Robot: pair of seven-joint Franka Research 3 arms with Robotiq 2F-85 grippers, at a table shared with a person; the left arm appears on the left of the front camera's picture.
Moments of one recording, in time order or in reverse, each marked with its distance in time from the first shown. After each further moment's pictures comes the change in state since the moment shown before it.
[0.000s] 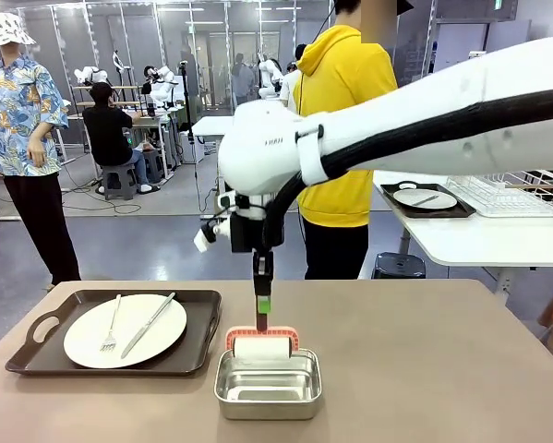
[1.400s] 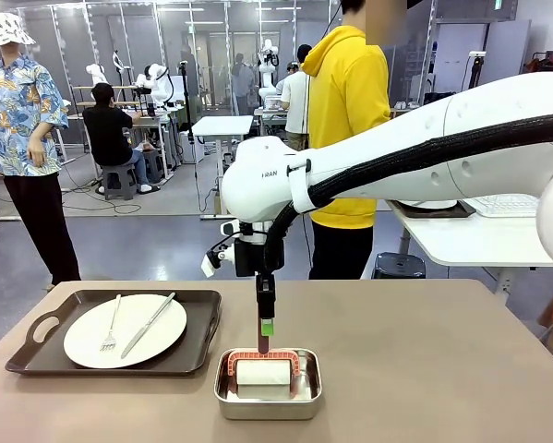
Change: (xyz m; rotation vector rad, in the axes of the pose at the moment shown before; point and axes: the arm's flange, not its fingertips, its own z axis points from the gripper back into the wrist) left arm 0.000 0.000 0.000 0.000 0.000 0.000; right arm 0.004 -0.042 -0.074 0.084 0.032 0.083
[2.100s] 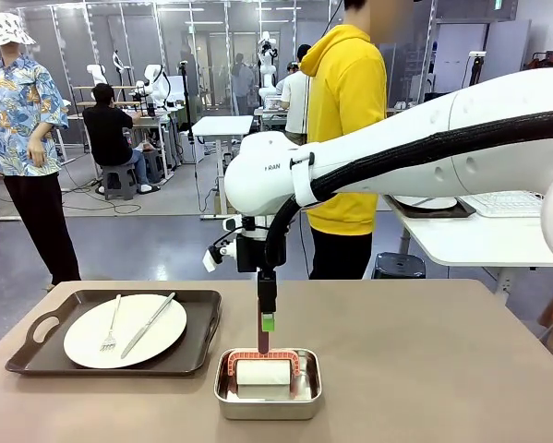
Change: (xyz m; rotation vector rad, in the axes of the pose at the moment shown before) left arm 0.000 0.000 0.000 0.000 0.000 0.000; right arm -0.003 0.001 0.006 0.012 -0.016 -0.010
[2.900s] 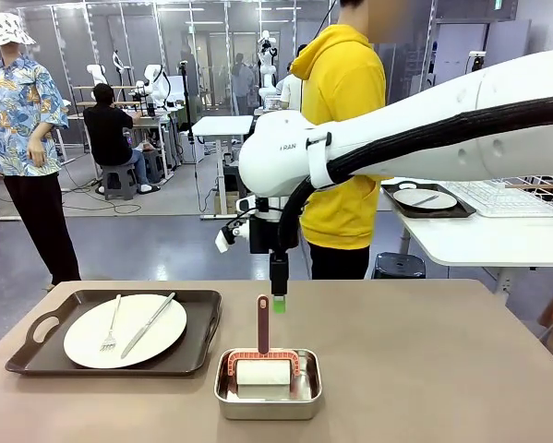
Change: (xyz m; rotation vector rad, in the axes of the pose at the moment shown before) left arm 0.000 0.000 0.000 0.000 0.000 0.000; right arm -0.023 -0.001 0.033 -0.043 -0.016 -0.037
